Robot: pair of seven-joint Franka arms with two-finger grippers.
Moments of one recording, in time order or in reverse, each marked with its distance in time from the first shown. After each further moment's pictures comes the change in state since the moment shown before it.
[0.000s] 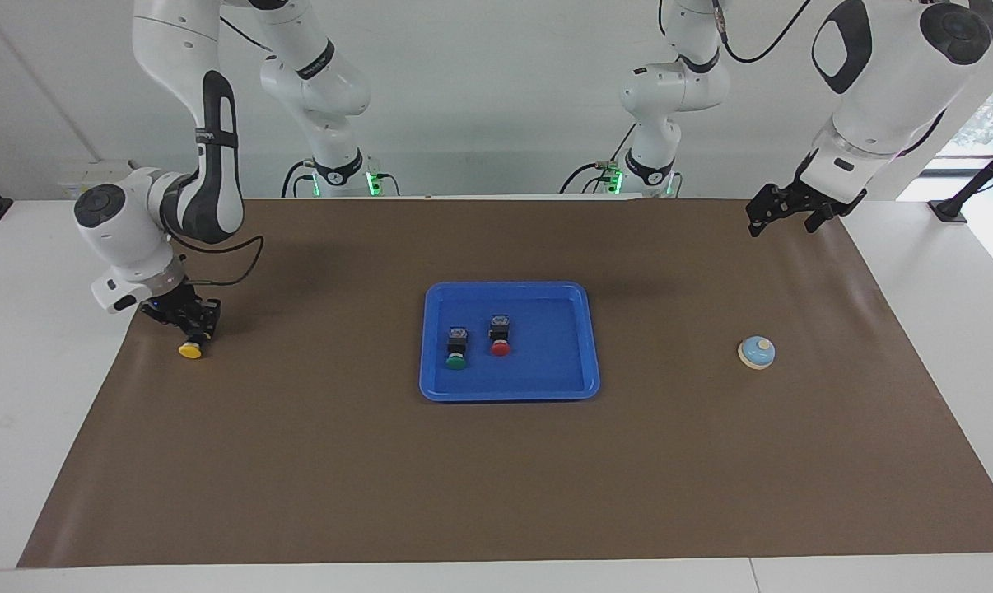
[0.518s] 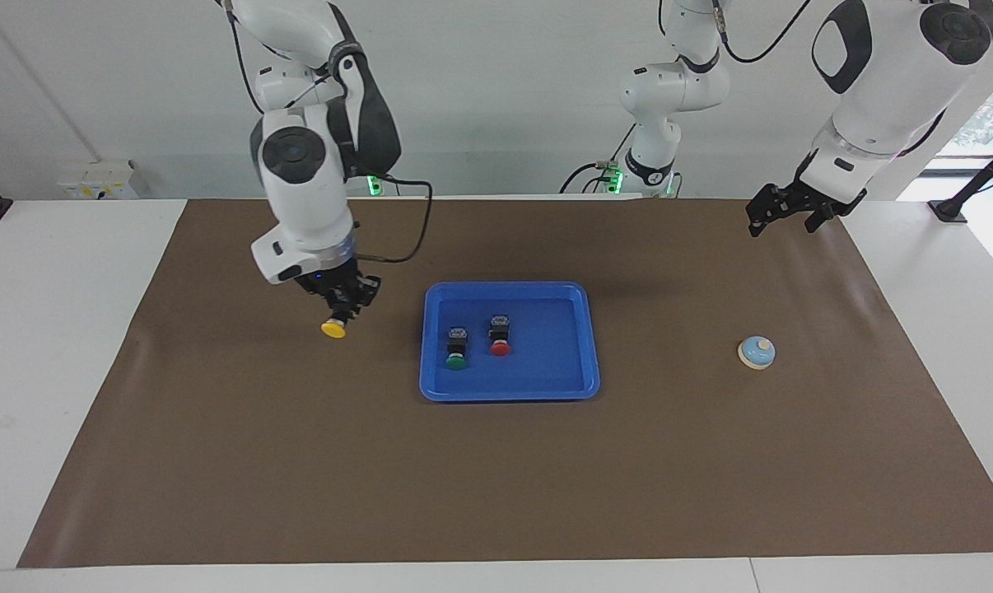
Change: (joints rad) left arm 0.000 0.000 0.000 0.000 0.000 0.000 0.000; right arm 0.472 0.035 0.010 0.308 0.052 -0.271 0.569
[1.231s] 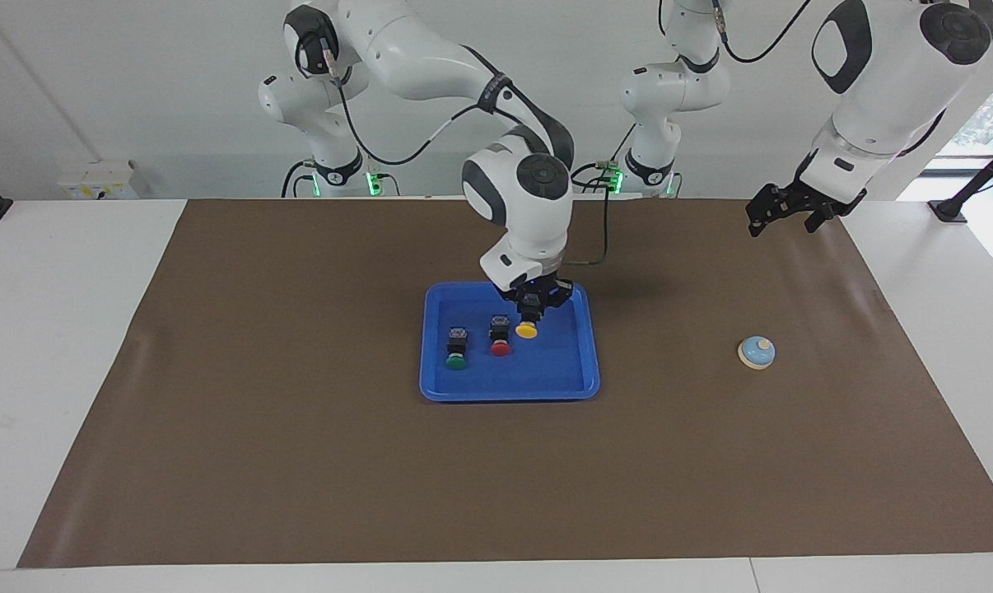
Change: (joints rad) left arm 0.000 0.000 0.000 0.000 0.000 0.000 0.000; right arm 0.370 0.401 -0.002 0.306 0.079 0.160 0.301
